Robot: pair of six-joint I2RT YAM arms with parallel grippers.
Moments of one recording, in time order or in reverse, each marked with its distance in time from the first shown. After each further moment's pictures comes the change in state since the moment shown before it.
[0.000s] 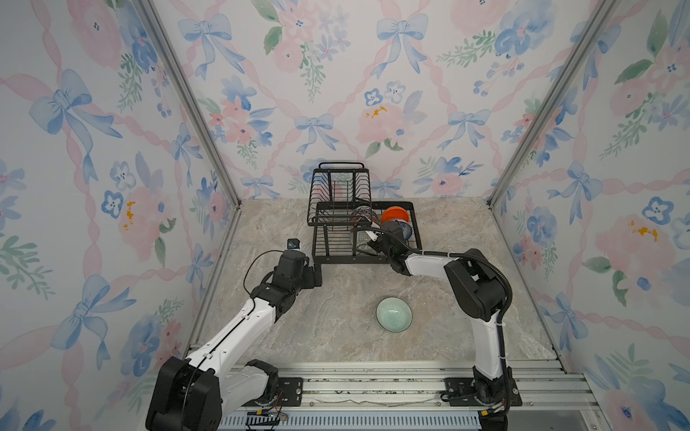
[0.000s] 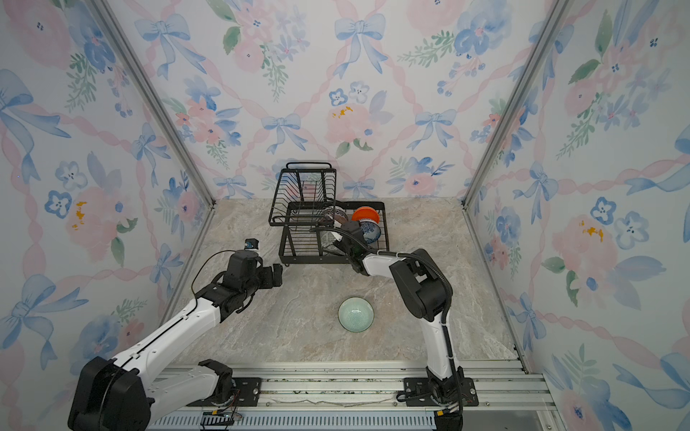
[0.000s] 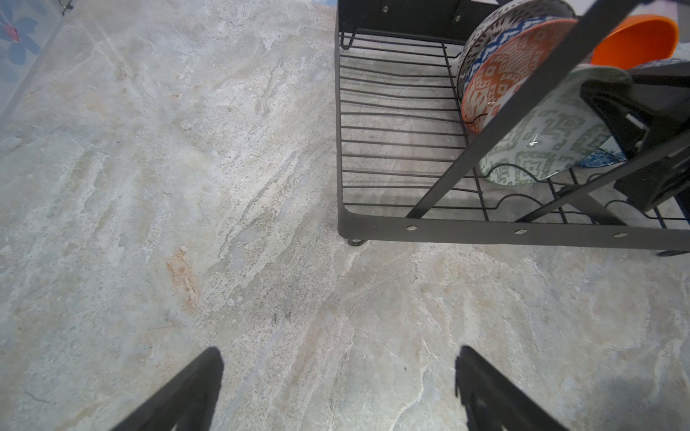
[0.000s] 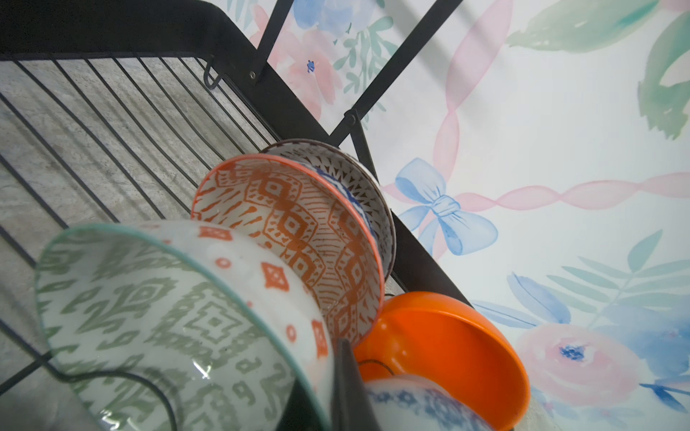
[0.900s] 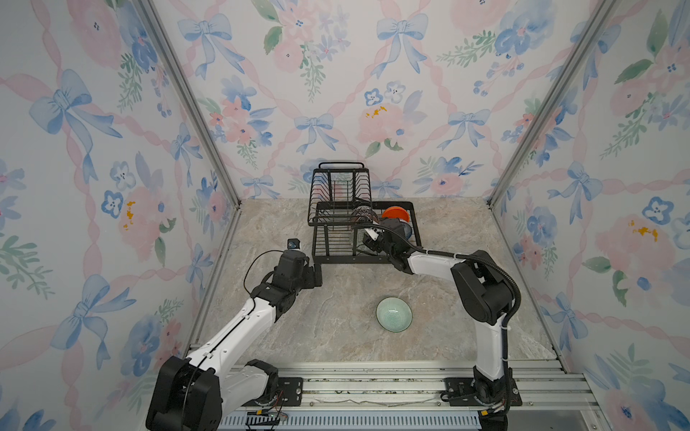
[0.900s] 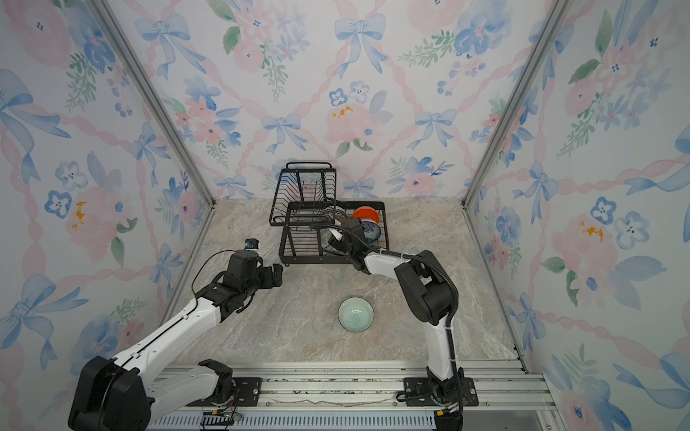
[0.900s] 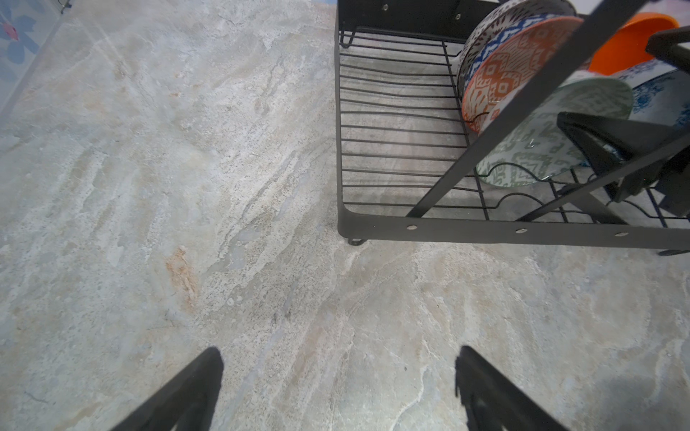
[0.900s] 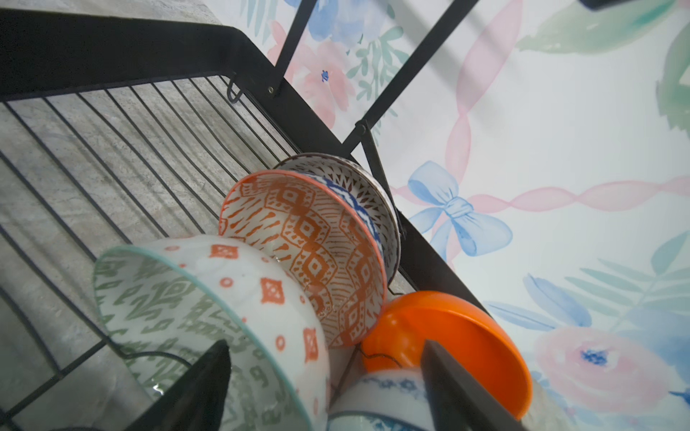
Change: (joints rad) left arm 0.000 0.003 0.000 0.000 0.001 0.000; right arm -0.005 -0.065 0.000 -0.103 -0.056 0.048
